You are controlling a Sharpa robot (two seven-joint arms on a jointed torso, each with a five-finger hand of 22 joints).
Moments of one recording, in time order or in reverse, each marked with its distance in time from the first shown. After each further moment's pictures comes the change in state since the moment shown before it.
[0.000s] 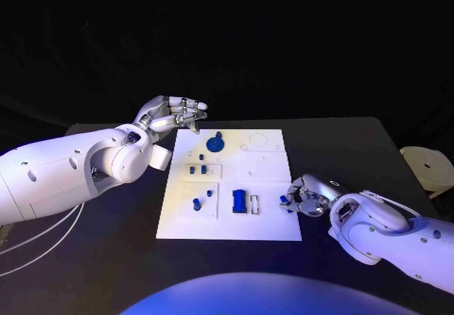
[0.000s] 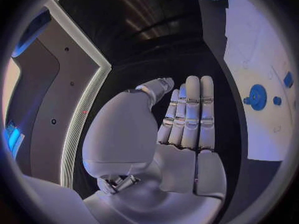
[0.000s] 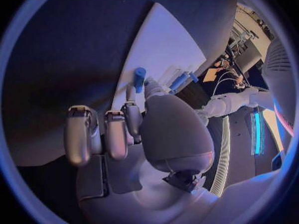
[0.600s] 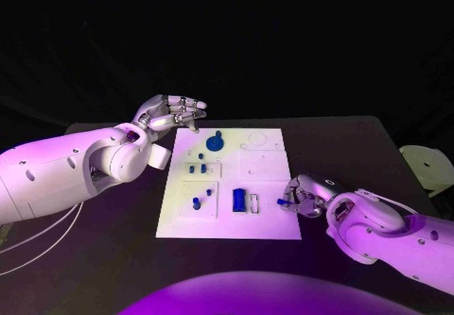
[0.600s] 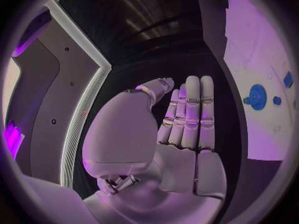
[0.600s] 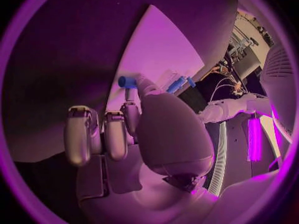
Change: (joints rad) left arm 0.000 -0.003 0.000 0.002 0.000 0.002 -0.001; left_hand 0.000 0.000 0.003 0.003 0.000 0.000 0.000 0.000 -0.001 -0.004 0.004 0.000 0.000 0.000 0.000 0.000 0.001 0.000 0.000 0.000 0.000 0.000; right arm -0.001 0.009 0.004 0.019 -0.060 0.038 -0.022; right_hand 0.128 -0.041 0.175 -0.052 -0.052 0.030 -0.009 -0.032 -0.024 -0.005 -0.009 -0.011 0.001 -0.003 -0.005 0.000 0.000 0.000 0.000 0.000 0.008 0.000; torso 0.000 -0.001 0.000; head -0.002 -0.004
